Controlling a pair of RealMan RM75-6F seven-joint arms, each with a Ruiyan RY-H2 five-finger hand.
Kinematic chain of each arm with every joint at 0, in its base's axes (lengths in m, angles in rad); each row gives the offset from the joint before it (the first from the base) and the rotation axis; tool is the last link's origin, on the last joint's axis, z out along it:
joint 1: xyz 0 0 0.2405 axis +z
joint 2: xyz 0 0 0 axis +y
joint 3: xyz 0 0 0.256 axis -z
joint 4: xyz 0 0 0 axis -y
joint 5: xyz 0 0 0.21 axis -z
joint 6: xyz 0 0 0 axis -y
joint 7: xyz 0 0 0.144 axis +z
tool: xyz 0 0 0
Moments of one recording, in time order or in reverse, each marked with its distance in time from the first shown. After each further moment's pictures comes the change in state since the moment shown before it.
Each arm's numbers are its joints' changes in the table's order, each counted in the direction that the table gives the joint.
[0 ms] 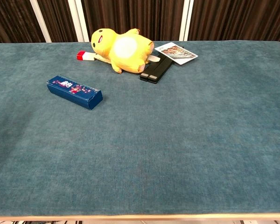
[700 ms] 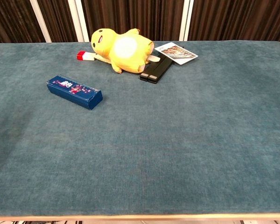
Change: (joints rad) left arm -0.009 0.014 0.006 0.024 0.019 0.019 0.010; right arm 0.002 0.001 -0.003 0.005 -0.015 0.010 0.000
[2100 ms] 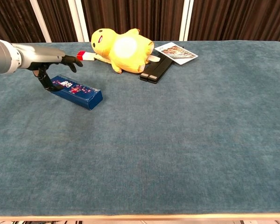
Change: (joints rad) left arm -0.821 -0.217 0.141 -0.258 0.841 0.715 0.419; right arm 0.010 0.009 -0.013 0.025 -0.060 0.047 0.020
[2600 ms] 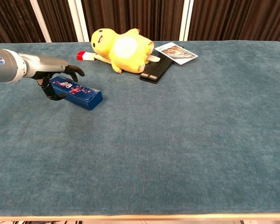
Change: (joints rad) left arm -0.068 -0.014 -0.090 0.000 0.071 -0.005 -0.029; right arm -0.003 0.002 0.001 -0.001 0.002 -0.004 -0.001
